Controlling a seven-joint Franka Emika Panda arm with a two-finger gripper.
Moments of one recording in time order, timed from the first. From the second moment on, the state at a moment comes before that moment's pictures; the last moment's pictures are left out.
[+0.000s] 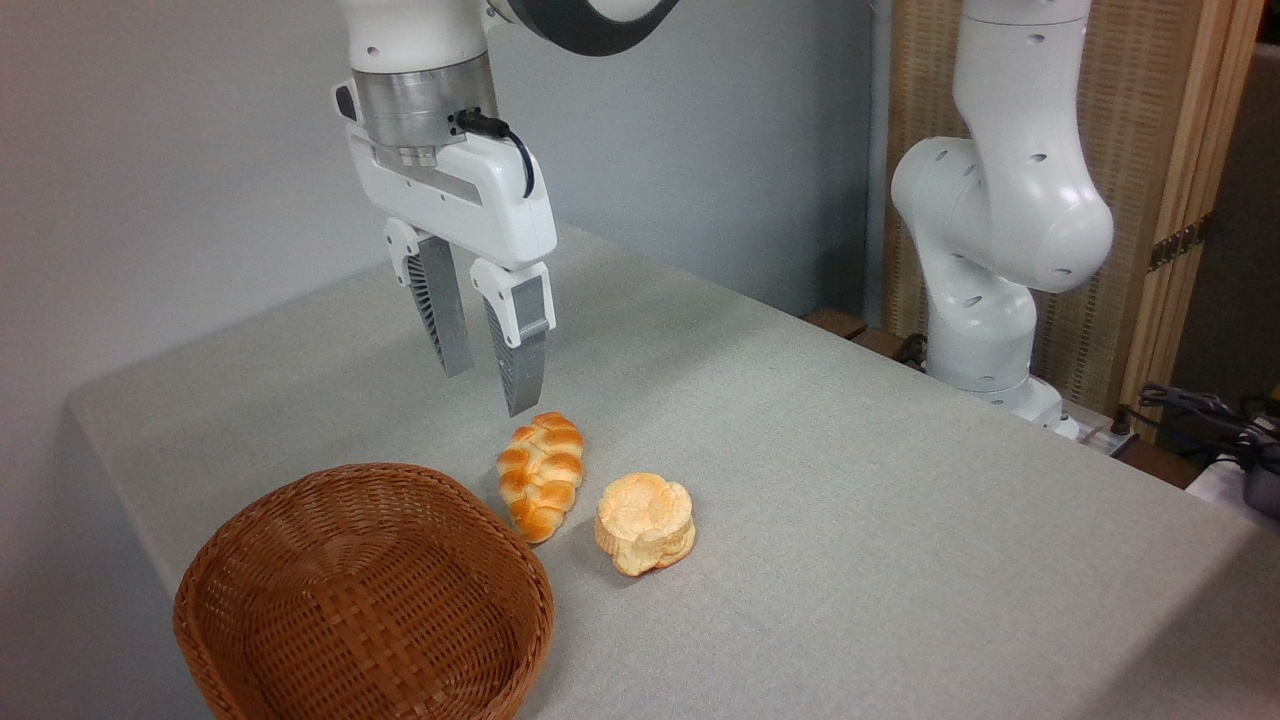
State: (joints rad) arm -0.25 -0.05 0.09 -1.80 0.01 1.80 0.56
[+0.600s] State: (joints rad) arm -0.26 -0.04 0.09 -1.80 0.01 1.80 0.56
